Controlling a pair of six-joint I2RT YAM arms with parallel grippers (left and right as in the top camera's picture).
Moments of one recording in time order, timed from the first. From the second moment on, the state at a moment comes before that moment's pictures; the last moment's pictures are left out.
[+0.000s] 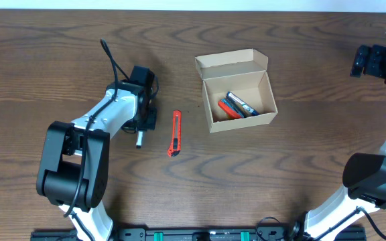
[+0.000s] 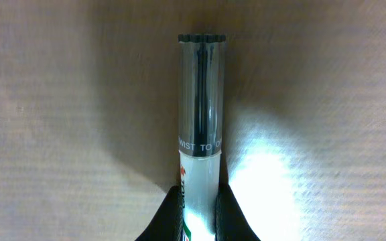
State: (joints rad) left arm -0.26 1.90 1.16 -0.78 -0.06 -0.16; right arm -0.35 1.92 2.24 -1.63 0.10 0.04
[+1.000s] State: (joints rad) left arm -0.63 1.83 1.78 -0.95 0.16 -0.06; right arm -0.35 1.92 2.24 -1.63 0.10 0.04
